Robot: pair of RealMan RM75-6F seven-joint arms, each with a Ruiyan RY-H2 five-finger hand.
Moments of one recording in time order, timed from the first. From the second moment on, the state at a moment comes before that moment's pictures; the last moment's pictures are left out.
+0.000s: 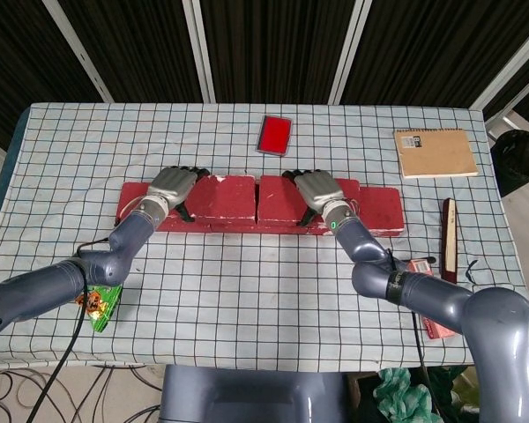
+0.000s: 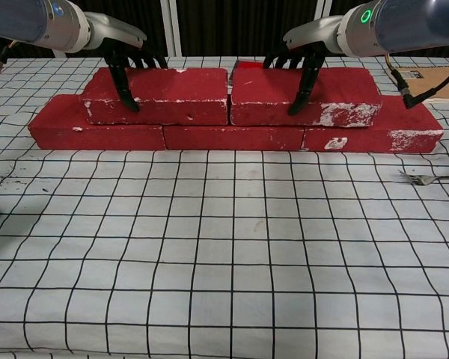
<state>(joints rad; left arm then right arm) -1.32 -1.40 0.02 -1.19 0.45 0.49 0.29 1.27 -1.47 0.11 -1.16 -0.52 0.53 -0.29</state>
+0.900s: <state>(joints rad) -1.33 -1.42 0.03 -1.18 0.43 0.50 0.31 1.27 -1.48 0.10 -1.14 -0.51 0.52 -0.28</state>
